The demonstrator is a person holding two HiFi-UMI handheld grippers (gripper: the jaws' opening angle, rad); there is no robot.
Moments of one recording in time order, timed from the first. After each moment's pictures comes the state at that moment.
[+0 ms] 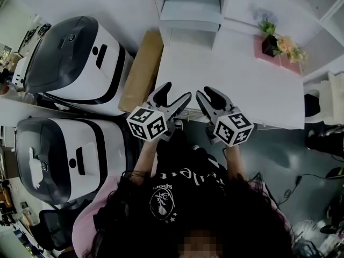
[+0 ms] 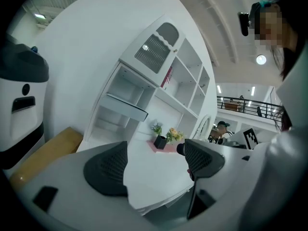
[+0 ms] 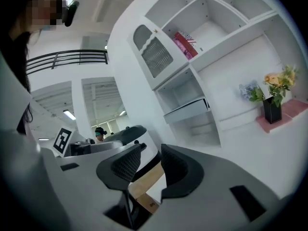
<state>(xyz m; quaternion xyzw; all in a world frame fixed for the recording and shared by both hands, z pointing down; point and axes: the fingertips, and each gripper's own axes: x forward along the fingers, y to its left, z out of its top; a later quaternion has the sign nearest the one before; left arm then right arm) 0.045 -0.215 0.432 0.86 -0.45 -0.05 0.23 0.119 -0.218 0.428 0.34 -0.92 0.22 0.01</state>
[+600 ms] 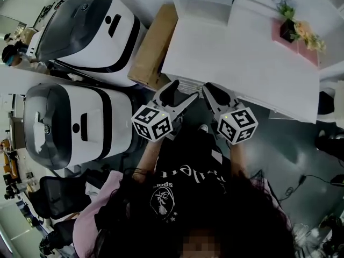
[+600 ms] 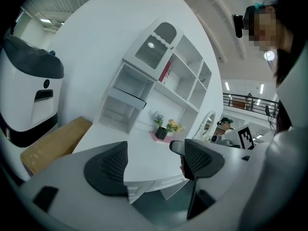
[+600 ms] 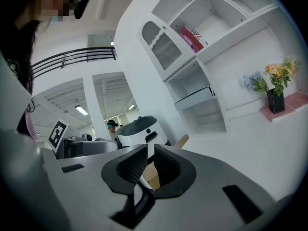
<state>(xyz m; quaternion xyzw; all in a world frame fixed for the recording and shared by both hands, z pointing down) 0.071 -0.115 0.460 0.84 -0.49 -0.03 0.25 0.128 -0.136 0.462 0.29 -0.93 0.22 0.04</state>
